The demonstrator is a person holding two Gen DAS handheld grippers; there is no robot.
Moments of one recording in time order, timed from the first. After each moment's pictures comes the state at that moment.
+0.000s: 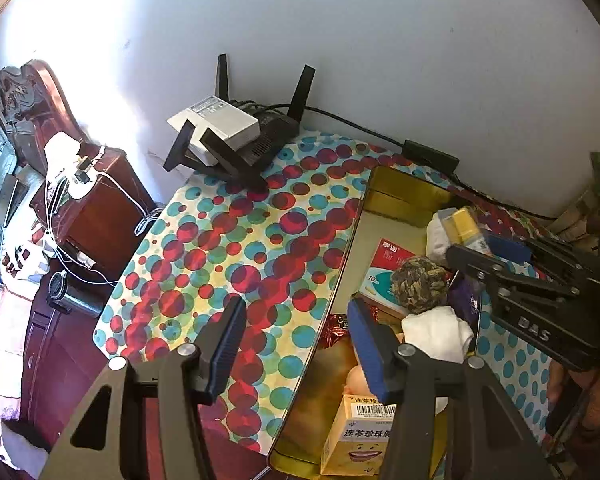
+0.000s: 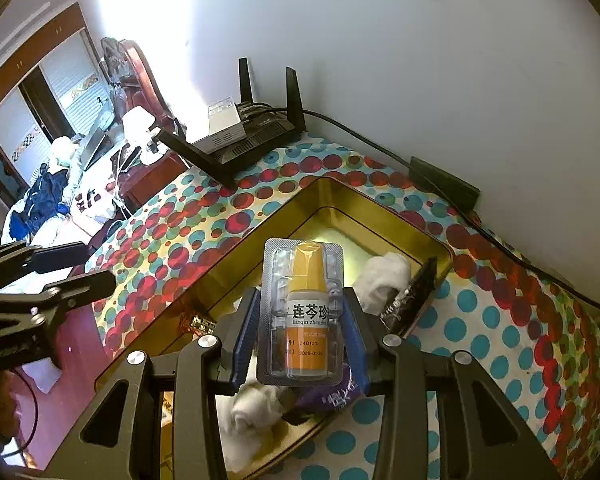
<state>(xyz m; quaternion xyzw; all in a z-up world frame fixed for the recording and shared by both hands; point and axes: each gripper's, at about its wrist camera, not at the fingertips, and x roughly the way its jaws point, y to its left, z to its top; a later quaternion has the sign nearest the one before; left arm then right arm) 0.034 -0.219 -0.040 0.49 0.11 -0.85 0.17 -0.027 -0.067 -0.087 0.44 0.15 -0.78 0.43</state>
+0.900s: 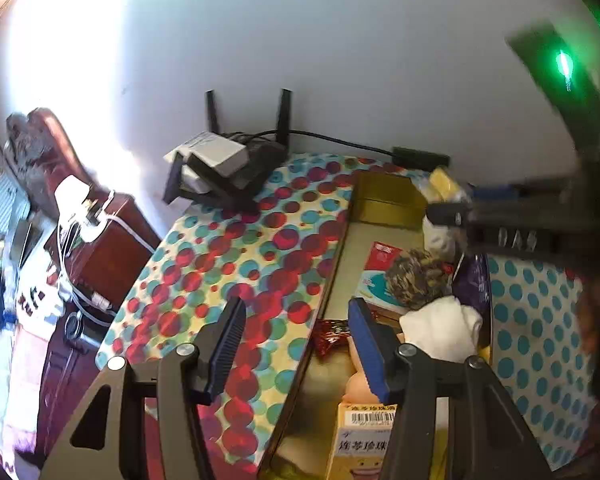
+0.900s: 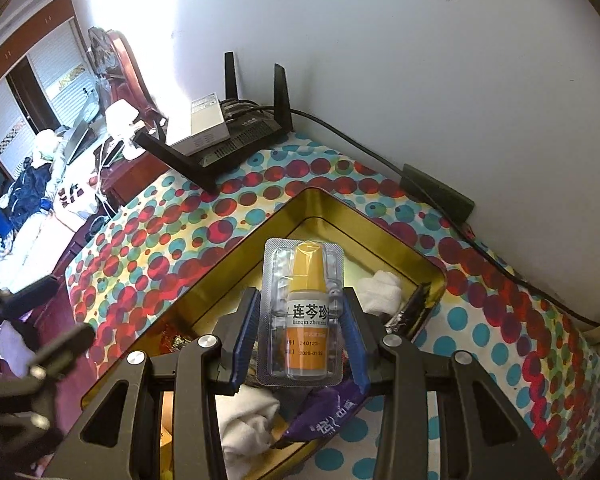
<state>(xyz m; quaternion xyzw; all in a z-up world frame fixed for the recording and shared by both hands) 0.043 -0.178 -0.067 0.43 0.03 -0.88 0.18 -0.042 -0.085 -0.087 0.44 0.17 -0.78 0.40</state>
